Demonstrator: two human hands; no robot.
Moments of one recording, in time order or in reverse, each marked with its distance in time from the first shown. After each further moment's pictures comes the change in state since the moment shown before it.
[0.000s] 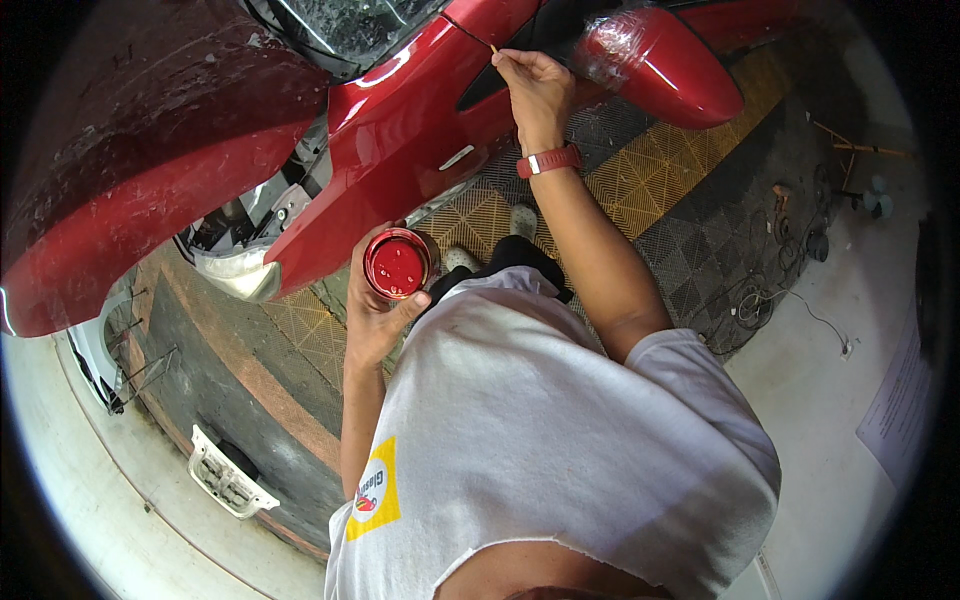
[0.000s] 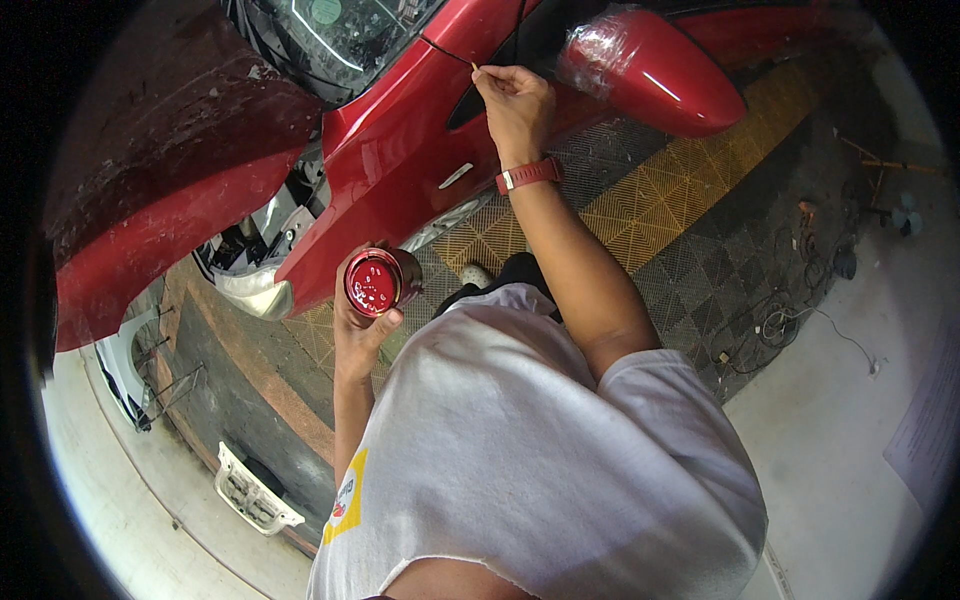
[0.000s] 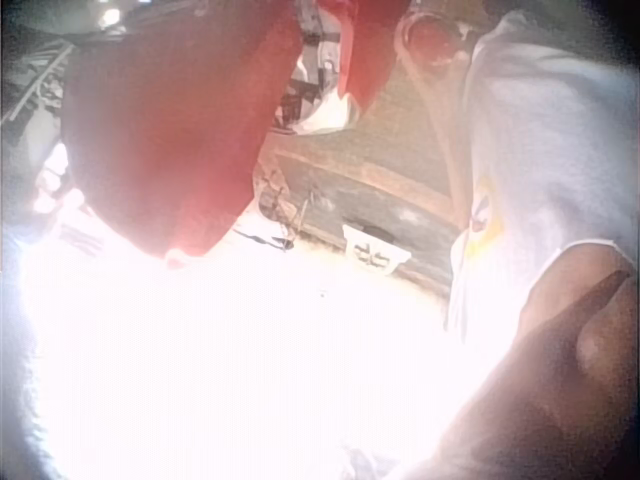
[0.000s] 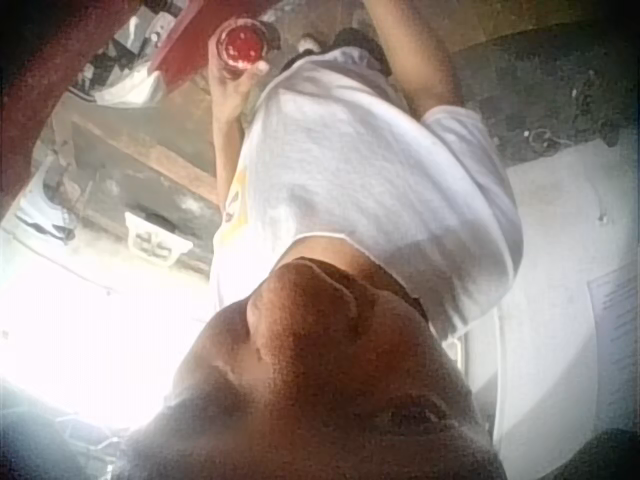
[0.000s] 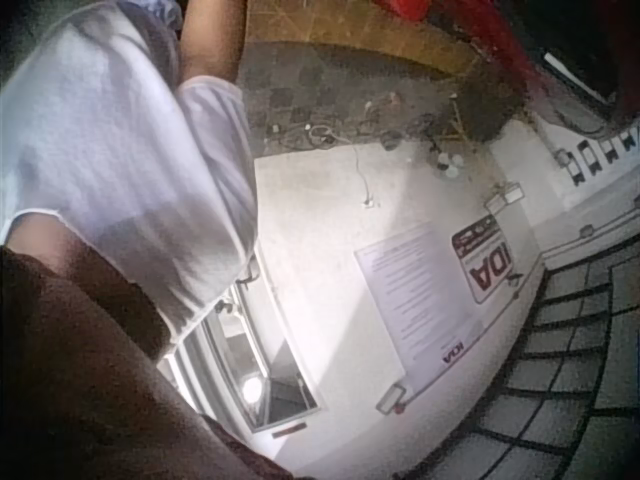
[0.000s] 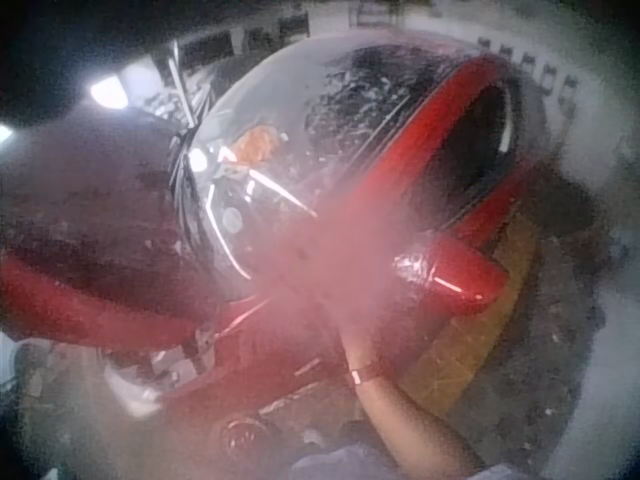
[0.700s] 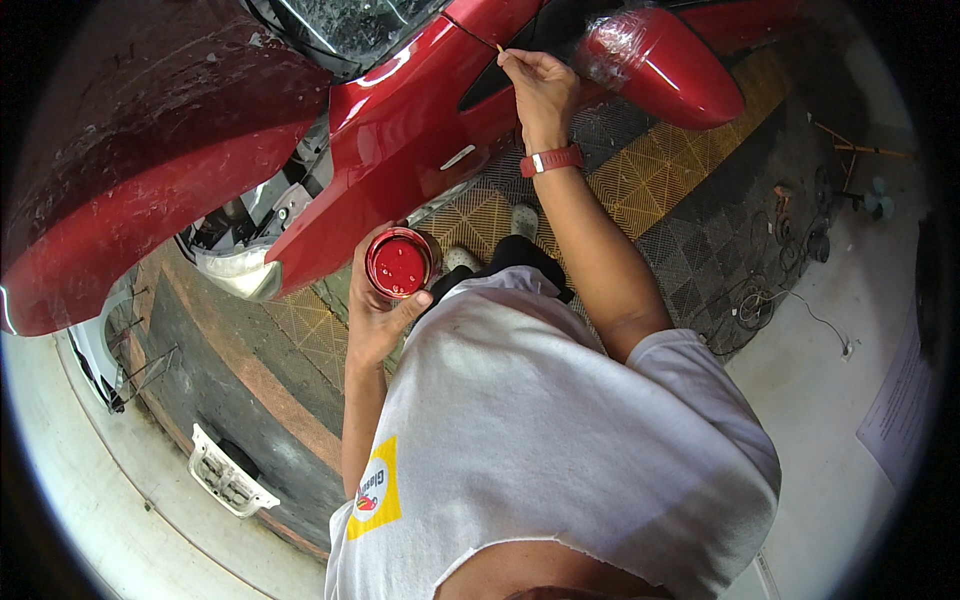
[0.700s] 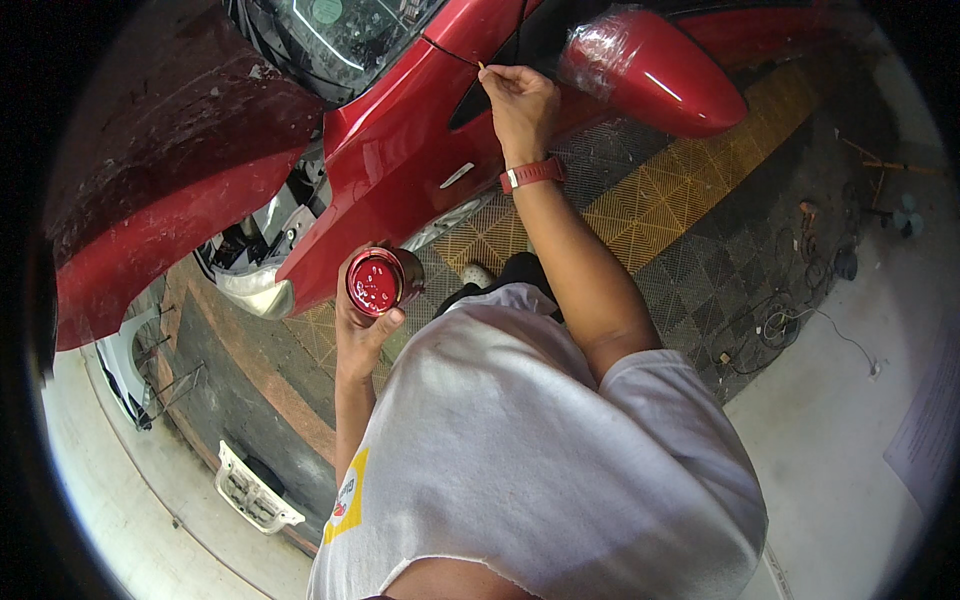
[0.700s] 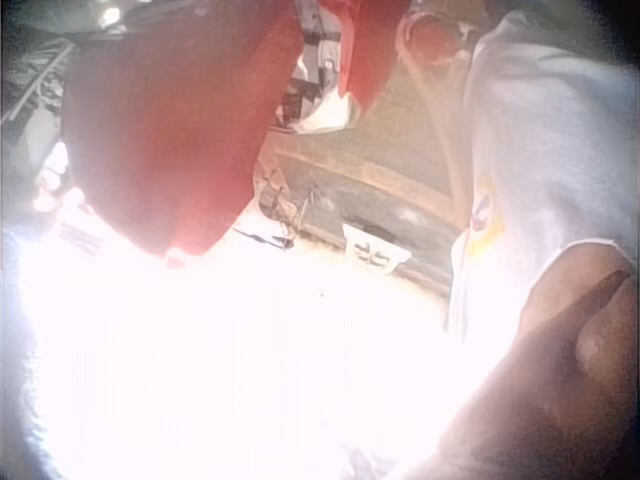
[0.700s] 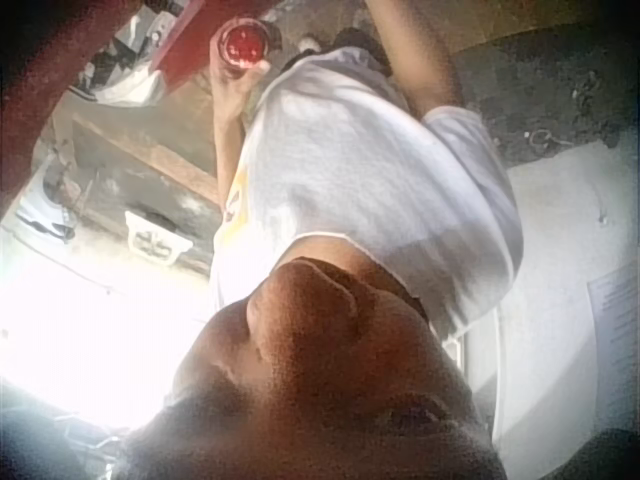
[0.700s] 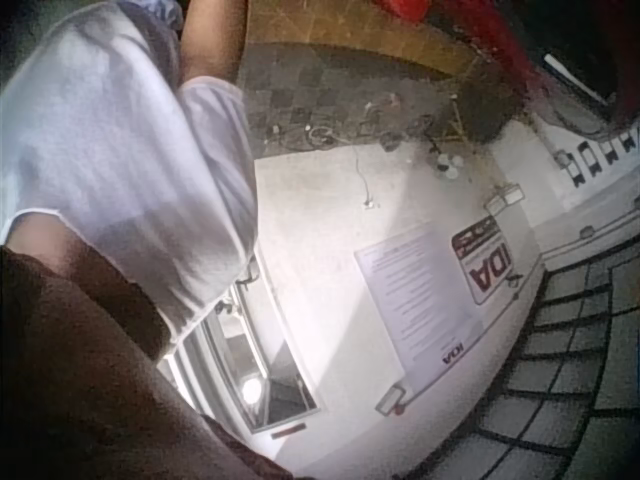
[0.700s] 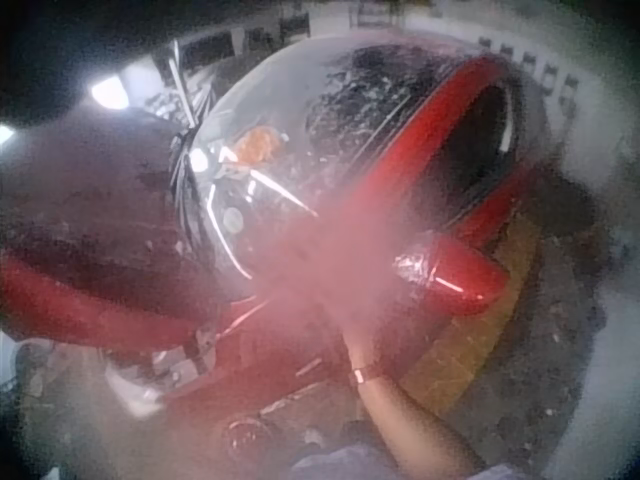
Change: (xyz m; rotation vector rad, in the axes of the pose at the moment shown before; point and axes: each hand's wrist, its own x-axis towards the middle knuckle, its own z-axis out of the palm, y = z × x) left_hand 0.000 -0.003 0.000 -0.029 -0.017 -0.008; right_hand 0.004 0.003 -0.004 0.067 -0.006 0.036
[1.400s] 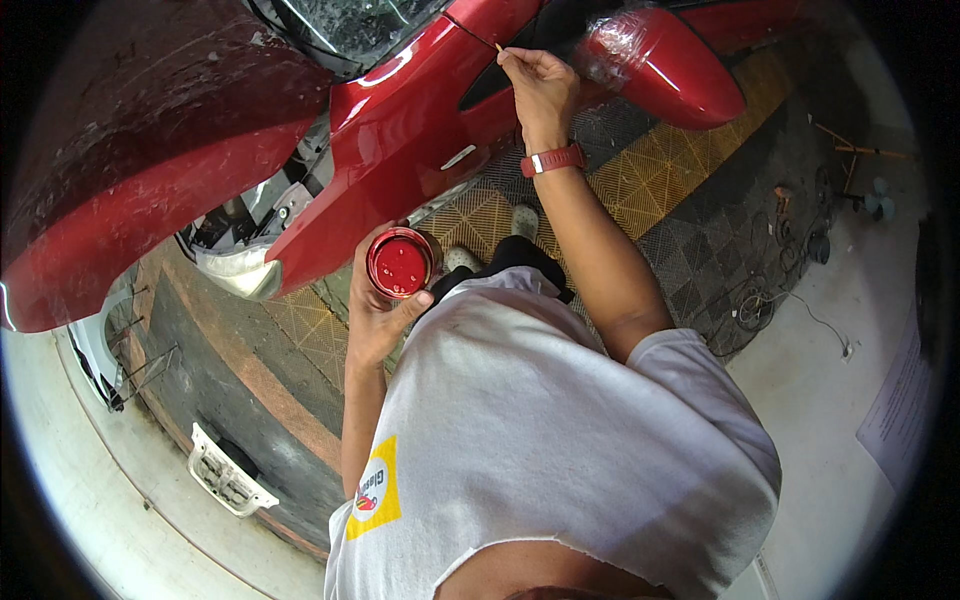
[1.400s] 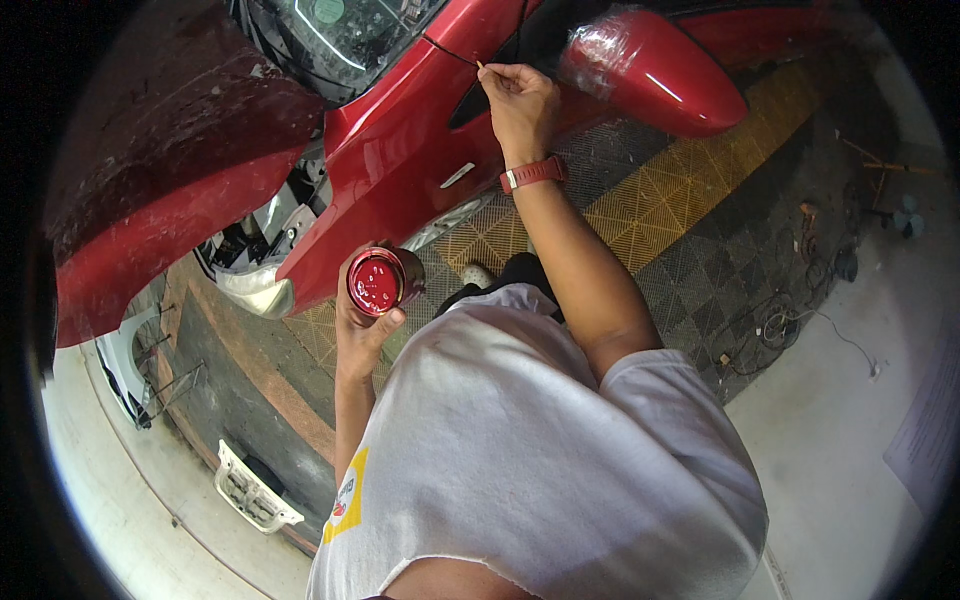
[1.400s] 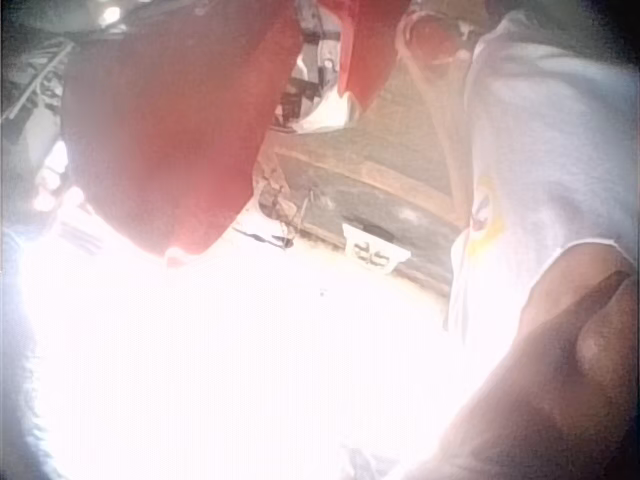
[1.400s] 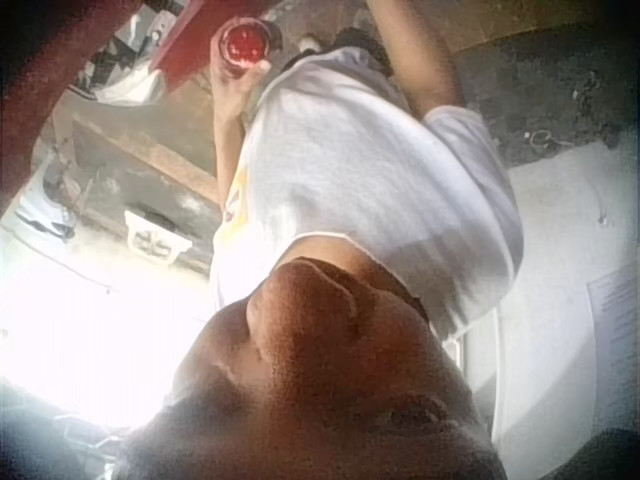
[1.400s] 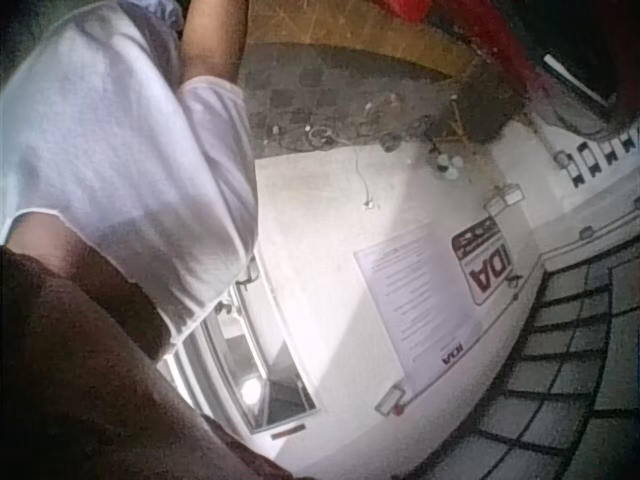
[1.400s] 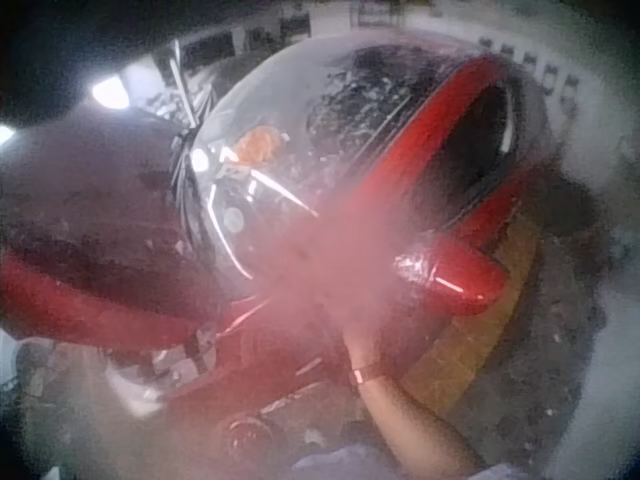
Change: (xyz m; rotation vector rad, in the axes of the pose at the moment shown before) left_hand -0.001 0.000 0.001 -0.002 0.003 0.001; right_hand 0.001 -0.001 0.000 -0.105 -0.001 -0.035
